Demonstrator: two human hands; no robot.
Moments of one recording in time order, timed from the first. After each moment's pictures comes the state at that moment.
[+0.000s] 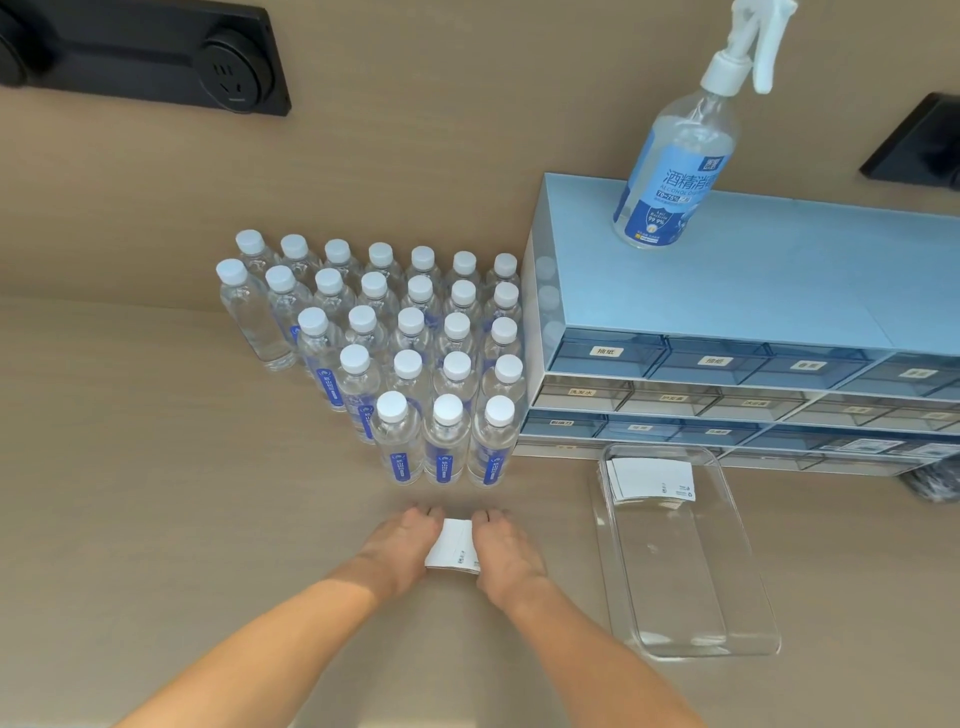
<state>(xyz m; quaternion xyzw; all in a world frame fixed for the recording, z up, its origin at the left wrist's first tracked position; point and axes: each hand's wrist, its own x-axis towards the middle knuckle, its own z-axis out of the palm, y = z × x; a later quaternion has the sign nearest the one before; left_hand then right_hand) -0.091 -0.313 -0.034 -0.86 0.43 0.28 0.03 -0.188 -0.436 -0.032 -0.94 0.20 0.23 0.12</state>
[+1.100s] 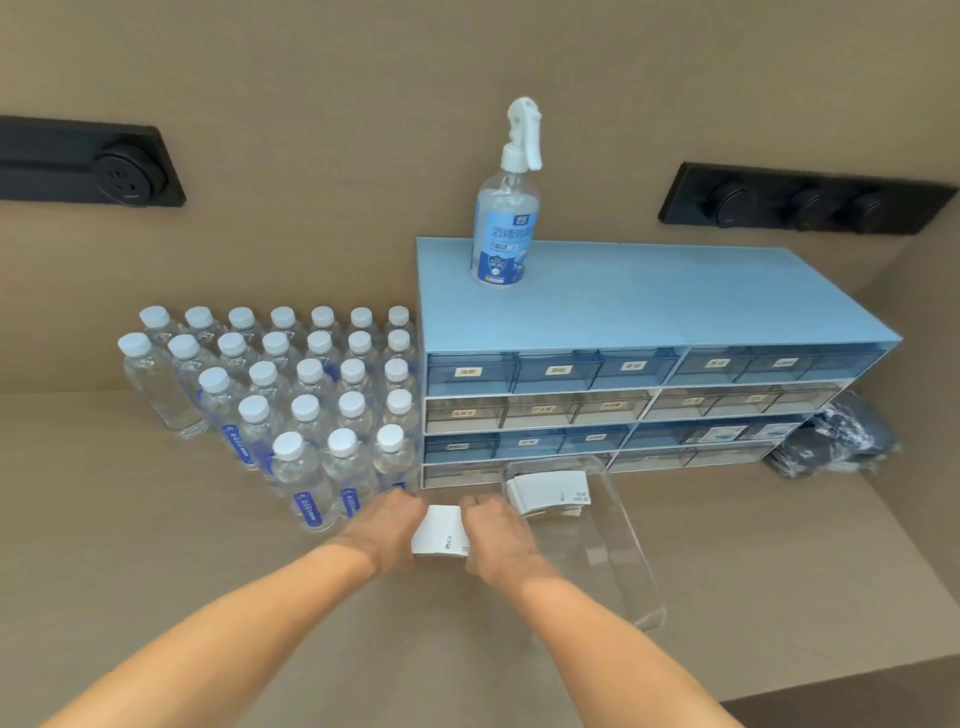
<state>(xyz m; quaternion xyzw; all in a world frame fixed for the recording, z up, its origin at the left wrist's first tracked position) -0.125 -0.397 0.053 -0.85 0.48 0.21 0.01 -0.241 -0.511 0.046 -0.96 0.25 0.12 0.11</state>
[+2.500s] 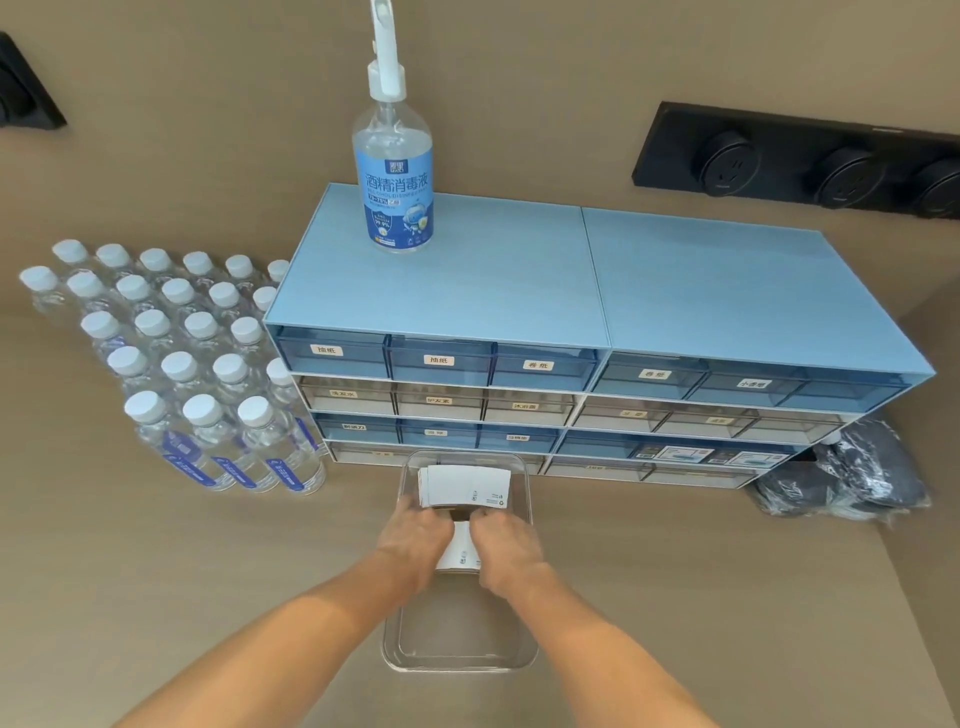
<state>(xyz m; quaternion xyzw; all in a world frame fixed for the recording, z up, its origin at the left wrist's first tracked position) -0.245 -0.564 -0.010 -0.84 0.47 0.18 0.18 -0.324 -0.671 0.006 -0.95 0.18 0.25 0.09</state>
